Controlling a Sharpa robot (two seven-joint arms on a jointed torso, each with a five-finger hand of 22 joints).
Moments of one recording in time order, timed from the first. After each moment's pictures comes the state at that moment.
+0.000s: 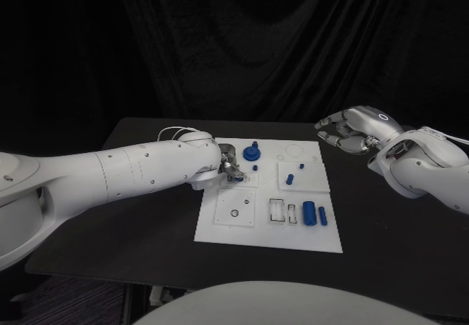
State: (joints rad) left arm 1.25 -0.48 -0.21 1.21 -1.04 0.03 -0.50; left_hand 1.18 -0.08 0.48 0.18 0.41 1.05 0.05 0.15 1.08 1.47 -0.03 1.57 1.31 1.47 -0.08 1.57 1.31 0.05 1.47 0.03 1.37 1.31; right arm 1.32 -0.94 -0.25 1.48 -1.43 -0.58 0.09; right_hand 1.38 0.01 0.29 0.17 0.40 0.87 0.12 0.07 0.17 1.47 0.01 1.57 1.31 1.46 -0.05 1.57 1.31 0.02 1.47 0.06 1.53 1.31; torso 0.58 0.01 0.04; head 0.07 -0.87
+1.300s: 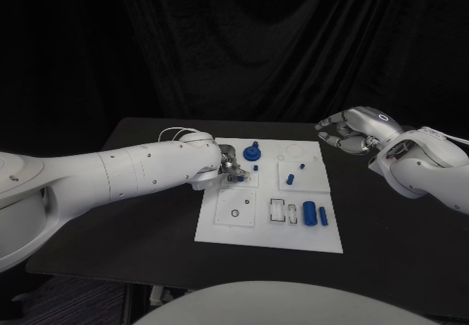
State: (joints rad) left arm 1.24 -0.48 -0.21 1.19 -1.04 0.04 -0.50; left_hand 1.01 0.00 0.26 0.26 0.14 1.03 0.06 0.09 1.00 1.47 -0.01 1.57 1.31 1.47 -0.06 1.57 1.31 0.05 1.45 0.05 1.34 1.31; right arm 1.32 -0.94 -0.25 1.48 -1.43 -0.57 0.08; right_hand 1.38 0.01 0.29 0.17 0.40 0.87 0.12 0.07 0.17 1.47 0.01 1.57 1.31 1.46 -0.05 1.57 1.31 0.02 1.47 0.06 1.53 1.31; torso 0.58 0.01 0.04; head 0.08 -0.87
